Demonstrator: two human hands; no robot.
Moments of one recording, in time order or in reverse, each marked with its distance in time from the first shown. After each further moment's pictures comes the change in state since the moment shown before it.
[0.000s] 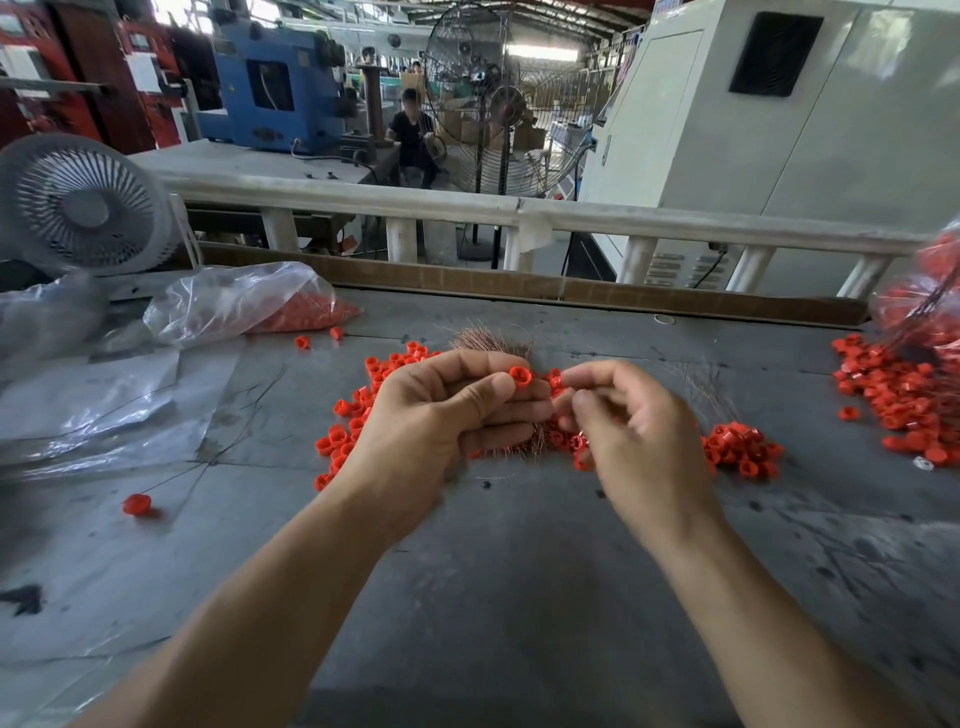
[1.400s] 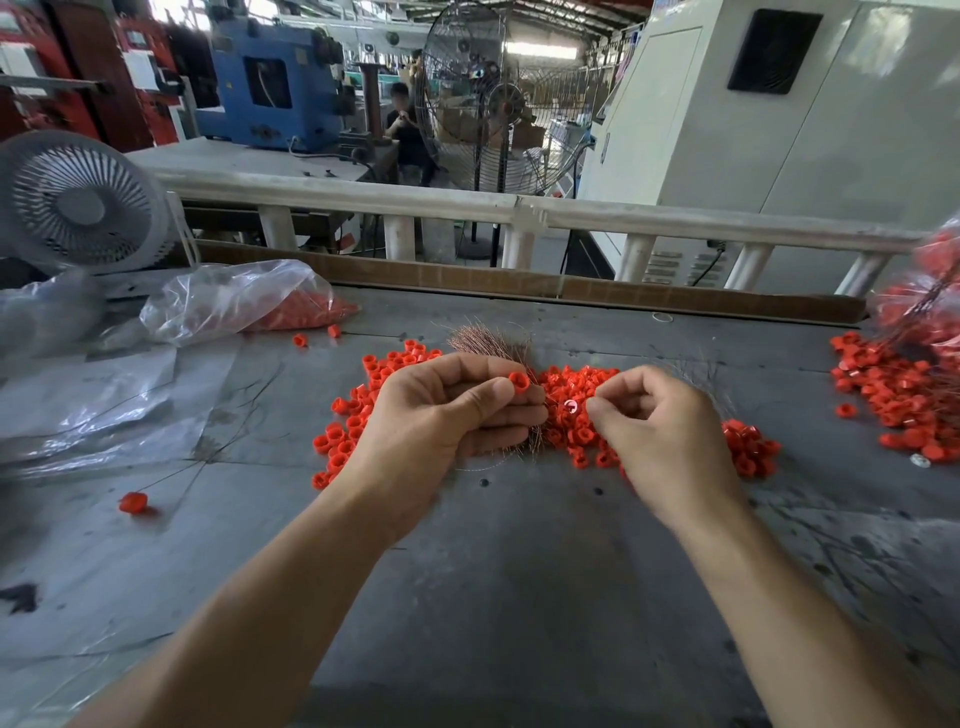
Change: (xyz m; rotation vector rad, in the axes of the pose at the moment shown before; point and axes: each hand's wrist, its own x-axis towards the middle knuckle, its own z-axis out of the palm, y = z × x) left_hand 0.000 -0.002 0.002 0.072 0.027 -0.011; right_hand 0.012 0.016 -0.018 -0.191 0.069 0.150
